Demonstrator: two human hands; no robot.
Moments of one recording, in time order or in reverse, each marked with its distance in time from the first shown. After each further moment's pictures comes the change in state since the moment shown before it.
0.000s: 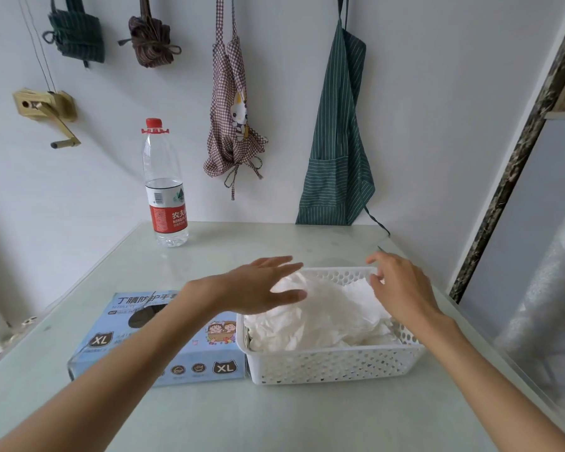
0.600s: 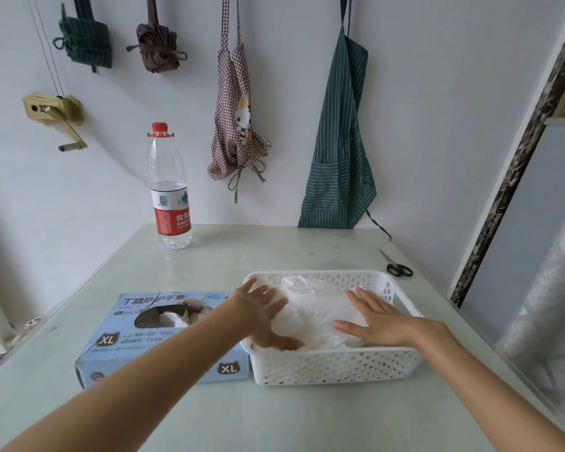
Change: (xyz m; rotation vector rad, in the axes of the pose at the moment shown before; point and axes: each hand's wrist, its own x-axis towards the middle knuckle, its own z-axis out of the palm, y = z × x) left_hand 0.013 -0.003 0.041 0.503 -0.320 -0.210; right_hand -0.013 0.008 0.025 -0.069 -0.868 -0.045
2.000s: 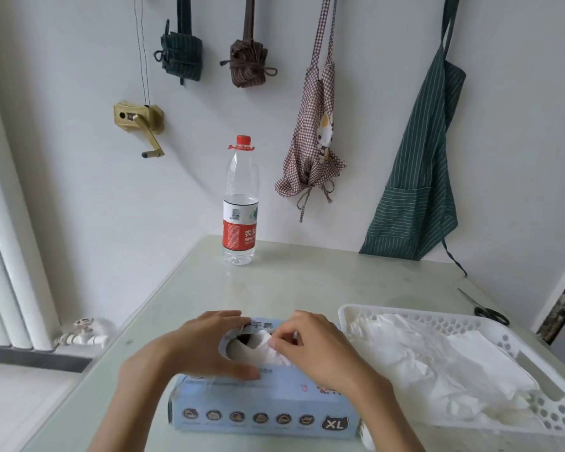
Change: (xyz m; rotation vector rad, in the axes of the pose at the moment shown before) left_hand -0.081 -0.161 0.101 -0.778 0.238 -0.120; right_hand 0.039 -0.245 0.024 0.266 0.401 -0.424
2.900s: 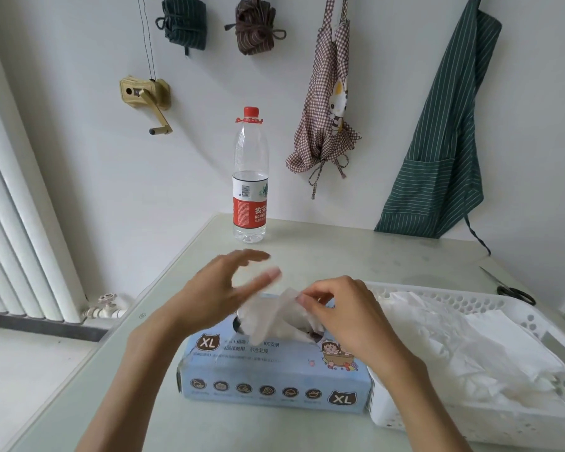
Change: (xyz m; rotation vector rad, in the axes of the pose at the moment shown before) left_hand 0.005 0.013 -0.009 -0.326 0.410 0.153; right_hand -0.006 0.012 -0.015 0.118 0.220 0.023
